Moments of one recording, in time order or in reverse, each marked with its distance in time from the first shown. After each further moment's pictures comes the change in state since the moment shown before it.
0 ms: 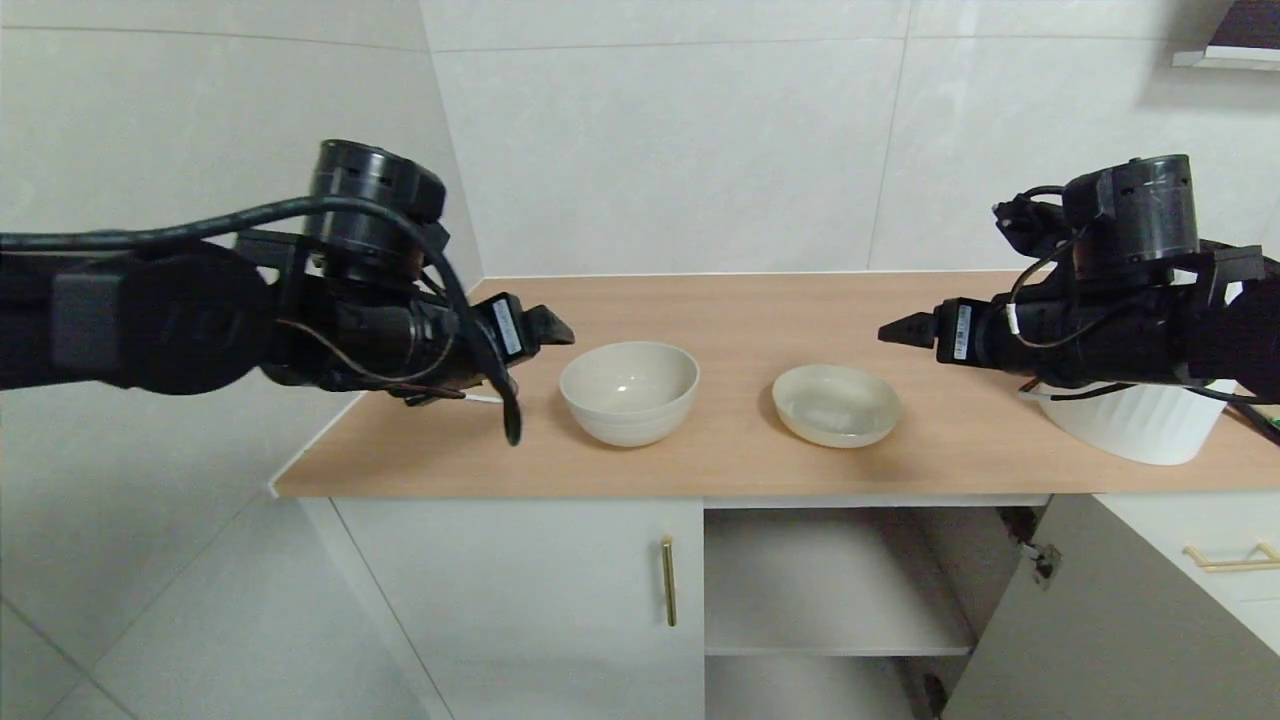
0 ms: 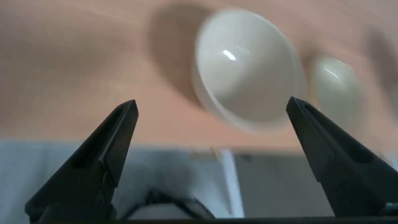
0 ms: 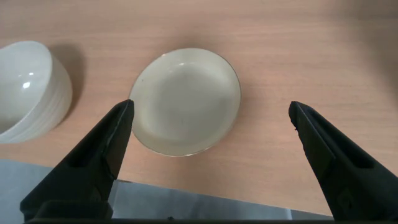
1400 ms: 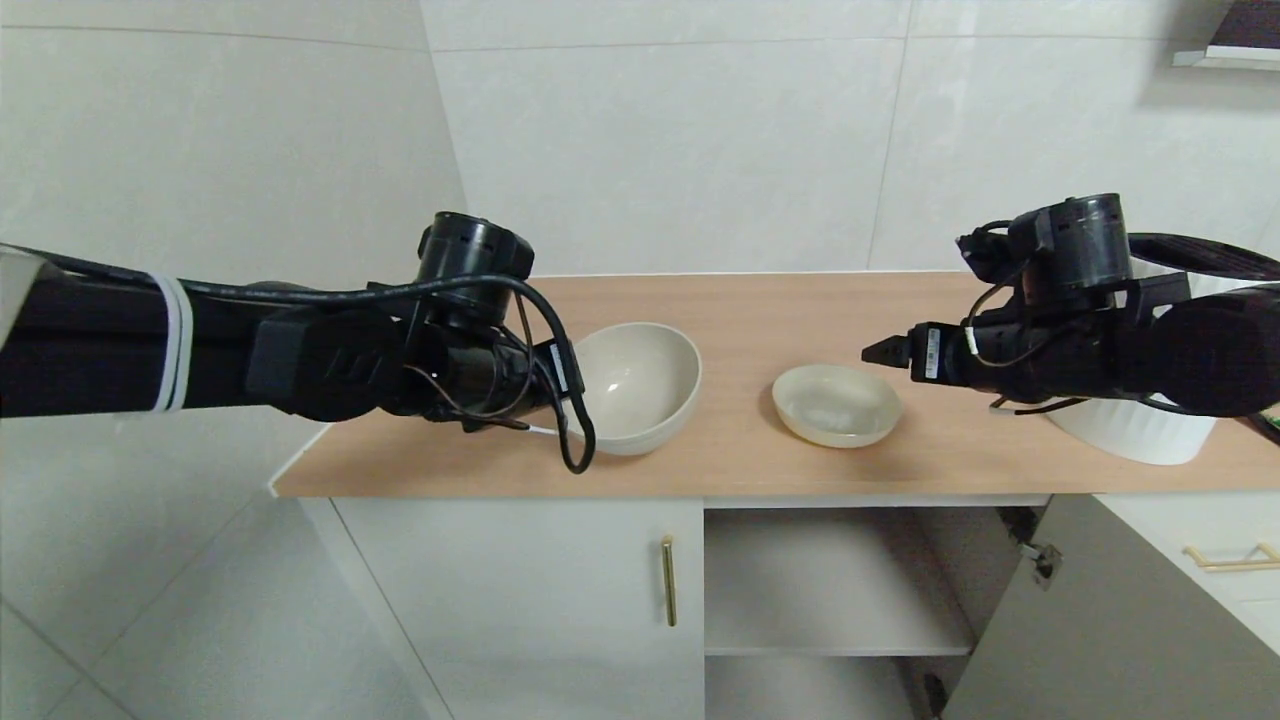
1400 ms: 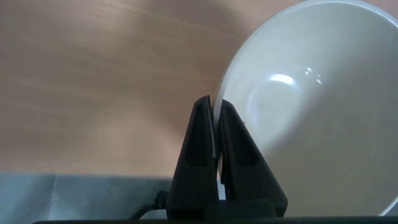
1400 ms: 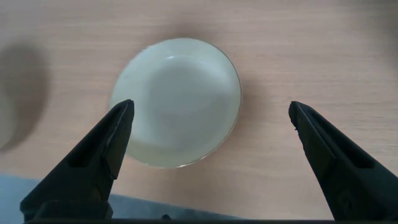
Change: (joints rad) left arm -0.039 0.117 0.003 -0.050 0.041 -0.005; right arm 0.000 0.099 -0.020 -0.025 -0.029 -0.001
